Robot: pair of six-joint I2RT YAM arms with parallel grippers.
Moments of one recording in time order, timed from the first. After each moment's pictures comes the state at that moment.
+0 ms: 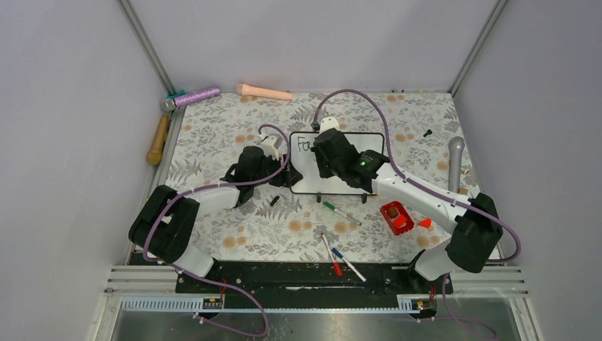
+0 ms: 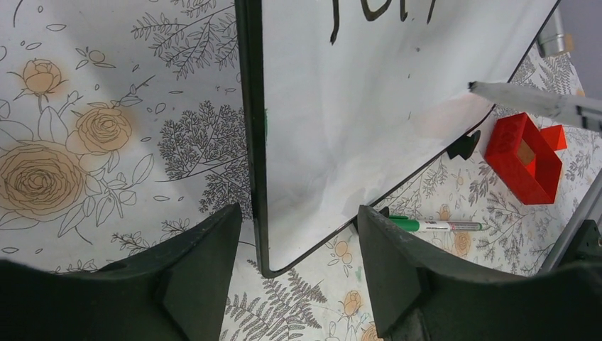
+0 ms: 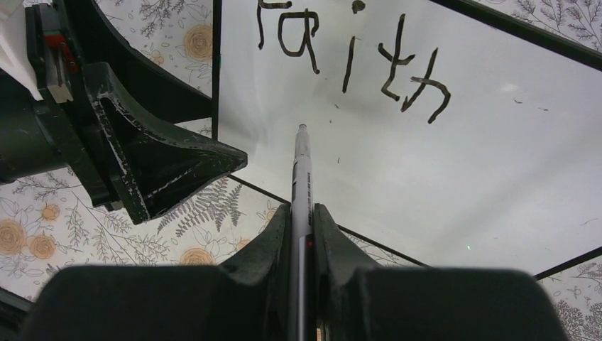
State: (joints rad) left arm -0.48 1.52 0.66 0.38 0.33 -0.41; right arm 0.84 1.49 1.24 -0.48 0.31 0.33
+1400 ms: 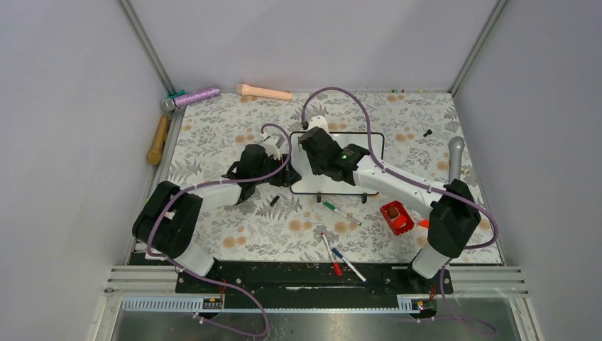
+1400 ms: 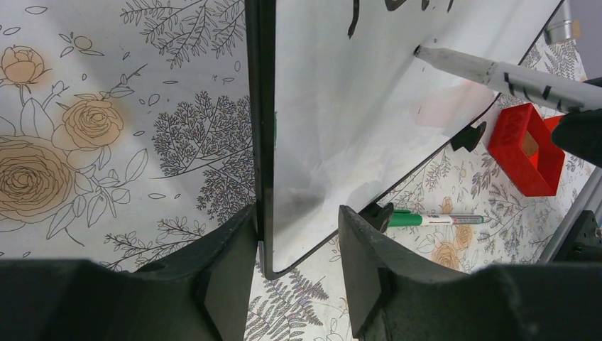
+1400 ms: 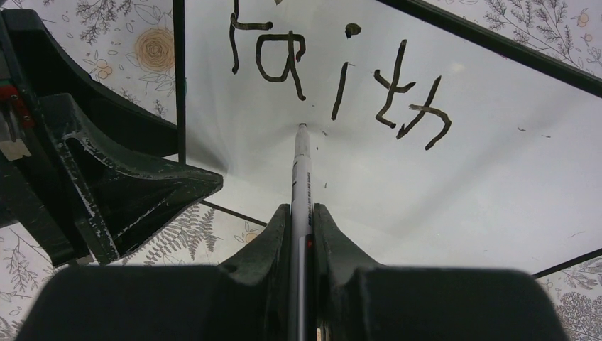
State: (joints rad) left arm -0.48 1.56 0.69 0.34 0.37 -0.41; right arm 0.87 1.66 1.37 -0.54 0.43 0.32
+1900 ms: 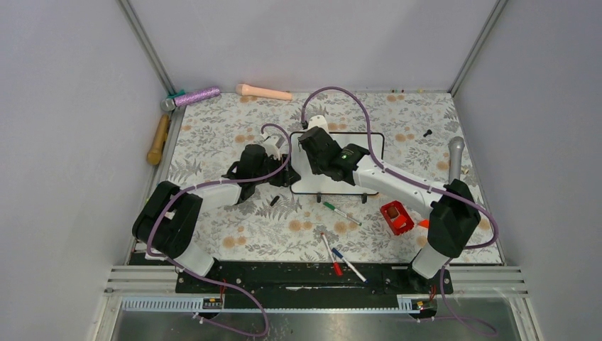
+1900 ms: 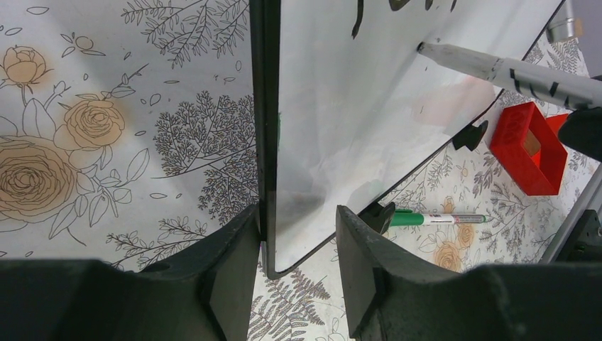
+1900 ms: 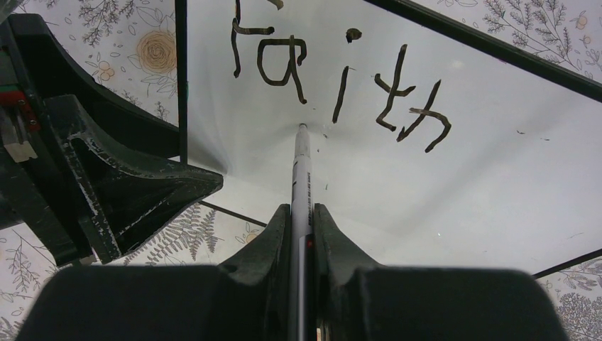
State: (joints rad) left arm -0.48 1.56 0.69 0.34 0.37 -0.40; right arm 0.87 1.66 1.37 -0.54 0.43 0.32
